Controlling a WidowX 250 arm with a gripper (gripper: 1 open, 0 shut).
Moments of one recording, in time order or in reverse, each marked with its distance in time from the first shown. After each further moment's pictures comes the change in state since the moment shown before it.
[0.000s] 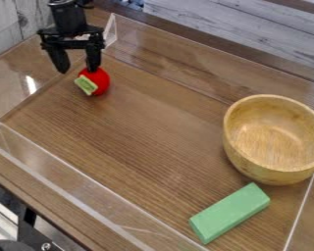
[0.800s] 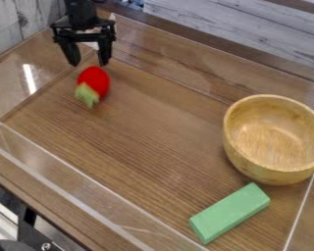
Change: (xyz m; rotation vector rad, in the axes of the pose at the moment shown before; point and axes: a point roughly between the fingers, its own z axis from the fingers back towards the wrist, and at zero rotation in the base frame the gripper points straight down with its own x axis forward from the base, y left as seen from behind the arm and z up) arm 0.016 -0.011 -0.002 -0.005 0.041 0.026
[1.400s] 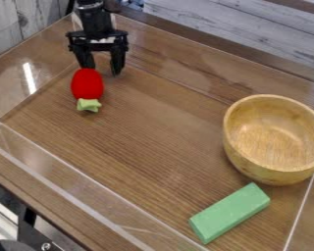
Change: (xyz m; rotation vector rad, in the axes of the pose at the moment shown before) arm -0.002 -0.014 -0.013 -0.030 0.045 -0.095
